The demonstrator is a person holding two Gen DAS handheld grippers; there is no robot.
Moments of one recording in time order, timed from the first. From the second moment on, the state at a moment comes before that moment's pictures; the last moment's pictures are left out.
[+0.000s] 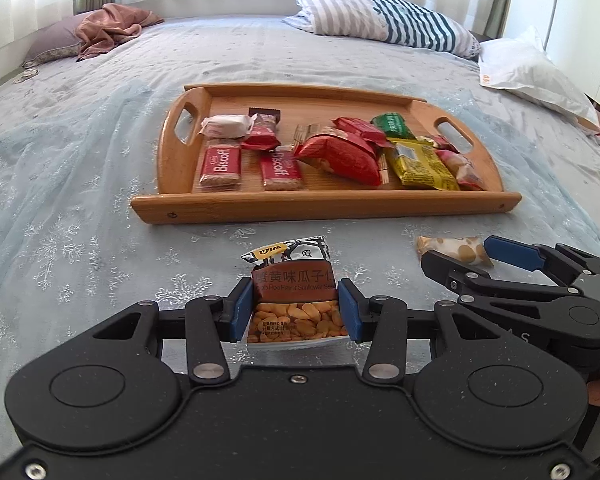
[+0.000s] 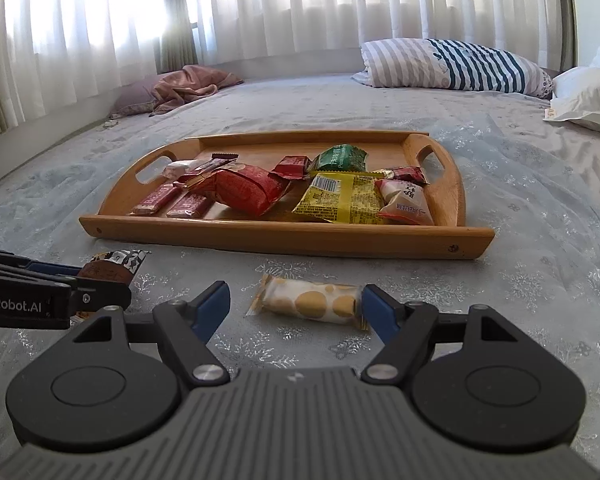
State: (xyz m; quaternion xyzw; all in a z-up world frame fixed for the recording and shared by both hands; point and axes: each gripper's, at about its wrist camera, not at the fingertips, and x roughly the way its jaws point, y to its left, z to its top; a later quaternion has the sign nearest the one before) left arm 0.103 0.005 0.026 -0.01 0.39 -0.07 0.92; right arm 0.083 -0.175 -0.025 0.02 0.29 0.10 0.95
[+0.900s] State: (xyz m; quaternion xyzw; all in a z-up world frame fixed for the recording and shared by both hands) left arm 0.111 0.014 0.039 -0.01 0.36 -0.06 0.93; right arm 0.077 -0.162 -0.011 -0.01 0.27 0.05 0.96
